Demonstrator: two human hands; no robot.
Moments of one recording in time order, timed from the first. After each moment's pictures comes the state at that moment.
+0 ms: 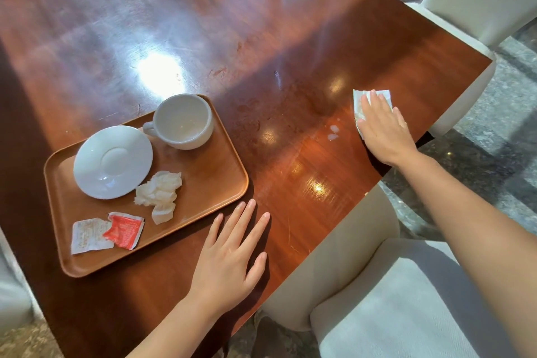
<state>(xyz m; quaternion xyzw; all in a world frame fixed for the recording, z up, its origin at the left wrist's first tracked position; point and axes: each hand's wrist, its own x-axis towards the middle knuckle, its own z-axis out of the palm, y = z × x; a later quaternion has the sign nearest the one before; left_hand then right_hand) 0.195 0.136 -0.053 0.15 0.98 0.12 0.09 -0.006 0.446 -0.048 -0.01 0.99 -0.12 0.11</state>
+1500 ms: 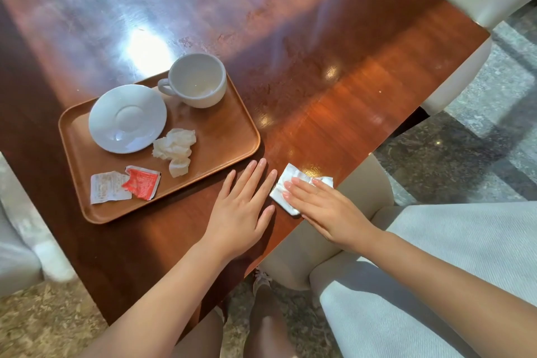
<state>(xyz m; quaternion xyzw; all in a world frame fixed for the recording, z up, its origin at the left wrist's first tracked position) 0.198 0.129 -0.061 0.19 0.97 0.10 0.06 0.187 0.352 -0.060 -0.38 0.90 -0.18 0.09</state>
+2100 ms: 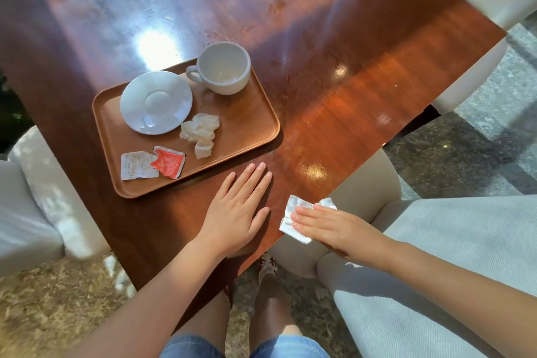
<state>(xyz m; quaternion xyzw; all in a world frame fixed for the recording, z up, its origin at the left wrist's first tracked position) 0.228 0.089 -0.058 0.20 0.97 0.09 0.06 0.229 0.347 -0.047 -0.46 0.84 -0.24 0.16</state>
